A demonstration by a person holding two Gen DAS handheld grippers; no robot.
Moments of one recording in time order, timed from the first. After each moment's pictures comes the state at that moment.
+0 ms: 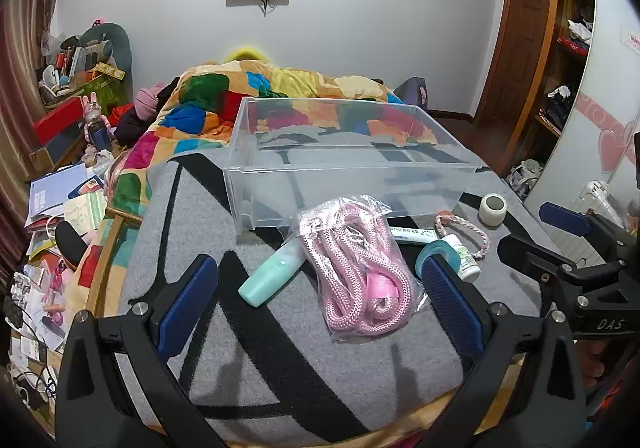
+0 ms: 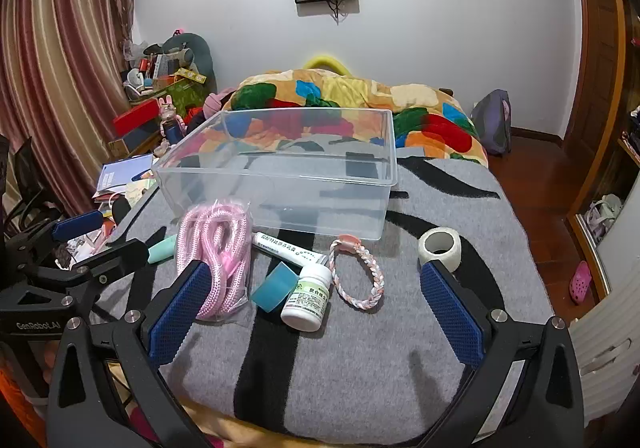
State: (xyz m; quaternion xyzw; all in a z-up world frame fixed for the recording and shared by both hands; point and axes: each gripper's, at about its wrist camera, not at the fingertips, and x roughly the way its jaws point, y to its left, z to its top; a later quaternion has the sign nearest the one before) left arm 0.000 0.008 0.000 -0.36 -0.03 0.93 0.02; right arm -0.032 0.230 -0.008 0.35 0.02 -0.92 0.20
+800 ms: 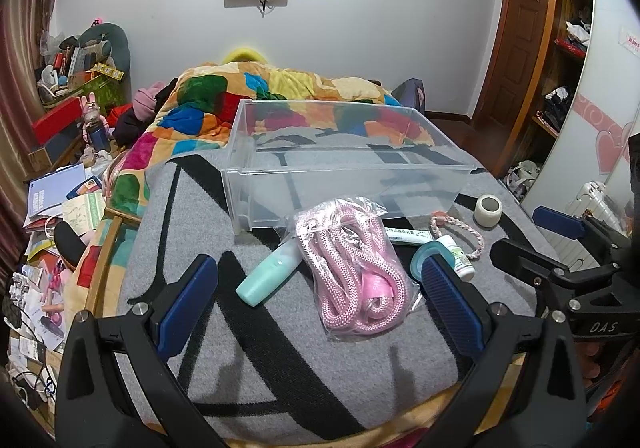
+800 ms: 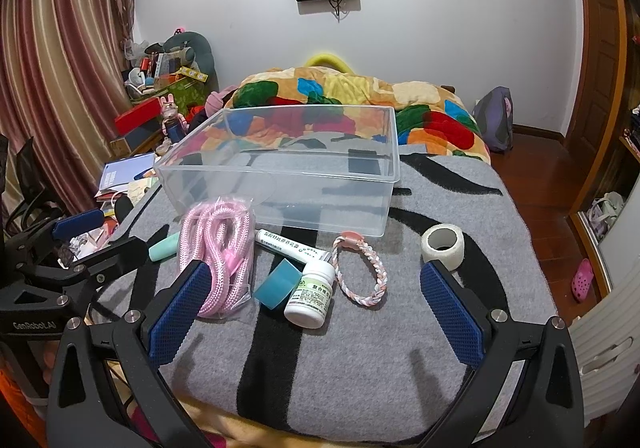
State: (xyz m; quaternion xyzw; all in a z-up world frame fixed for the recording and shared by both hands) left arm 0.003 0.010 0.003 -0.35 -0.03 0.93 0.02; right arm -0.030 0.228 -0.009 0.35 0.02 -0.91 0.20
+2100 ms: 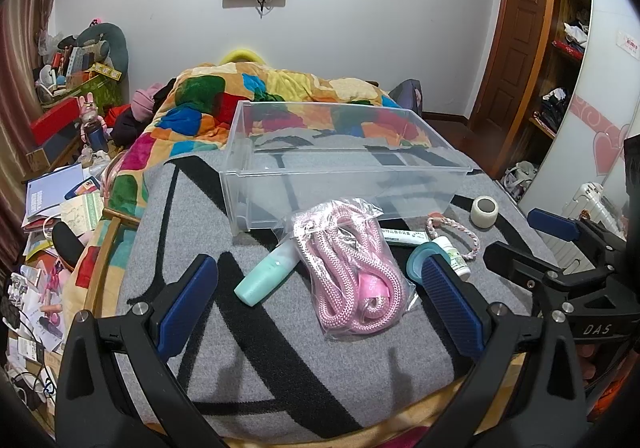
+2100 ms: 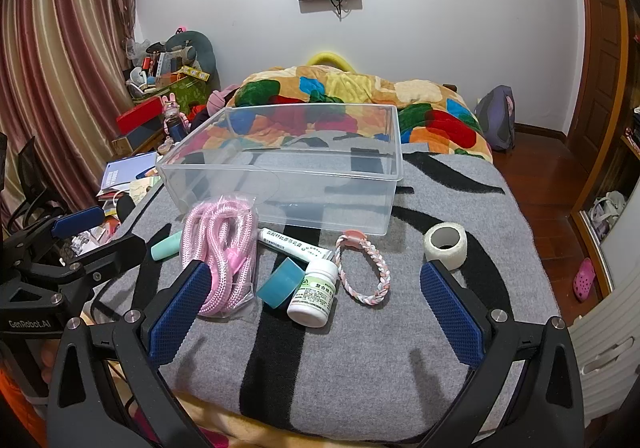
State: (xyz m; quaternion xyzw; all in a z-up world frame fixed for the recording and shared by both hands) left arm 0.004 0.009 0.006 -0.35 -0.04 0.94 0.03; right arm -0.028 0.228 -0.011 0.35 0.02 -0.91 0.21
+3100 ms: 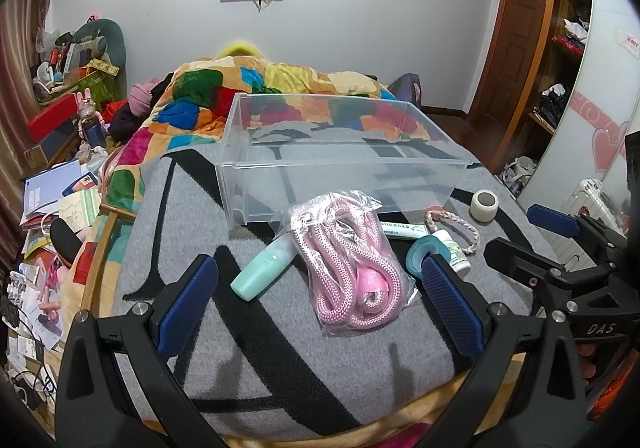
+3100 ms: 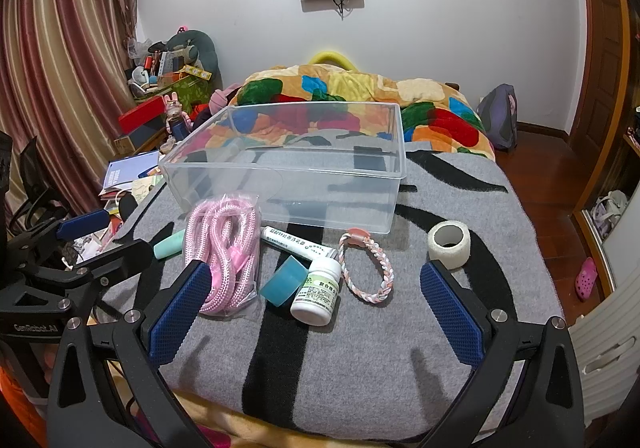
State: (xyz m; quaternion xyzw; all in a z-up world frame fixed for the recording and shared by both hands) left arm 0.006 0.007 0.002 -0.36 -0.04 0.93 0.03; right arm -0.028 0.227 -0.010 0.35 0.01 -0.91 0.21
